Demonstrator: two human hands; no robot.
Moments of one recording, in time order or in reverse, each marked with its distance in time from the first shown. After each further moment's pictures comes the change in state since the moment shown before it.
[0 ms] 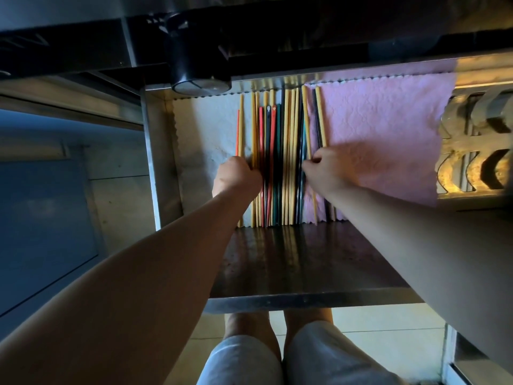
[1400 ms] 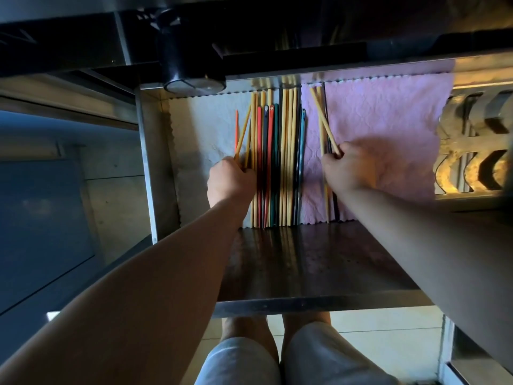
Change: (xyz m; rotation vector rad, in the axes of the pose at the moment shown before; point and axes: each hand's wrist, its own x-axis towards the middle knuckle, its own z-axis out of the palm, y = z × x) left_hand -0.005 -0.005 0.007 -0.137 0.186 -0.021; right_hand 0.003 0.010 -0.021 -0.058 0.209 0.111
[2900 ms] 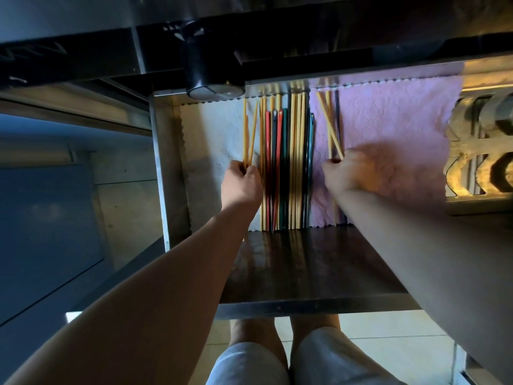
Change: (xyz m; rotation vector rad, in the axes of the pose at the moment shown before) left_hand -0.010 0.002 -0.006 -0.469 -0.081 -0.124; right_hand -0.008 -0.015 0.010 -0.099 0.038 0.071
